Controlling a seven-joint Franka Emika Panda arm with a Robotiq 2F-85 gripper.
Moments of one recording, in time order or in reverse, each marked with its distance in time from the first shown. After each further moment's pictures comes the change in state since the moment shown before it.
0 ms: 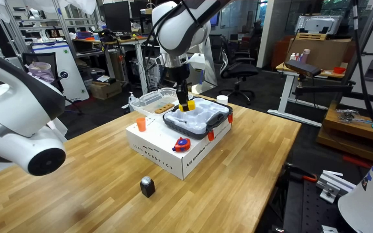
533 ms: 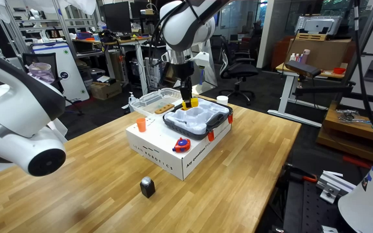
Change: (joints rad) arm -0.044 0.002 -0.010 0.017 0.042 -0.009 -0.016
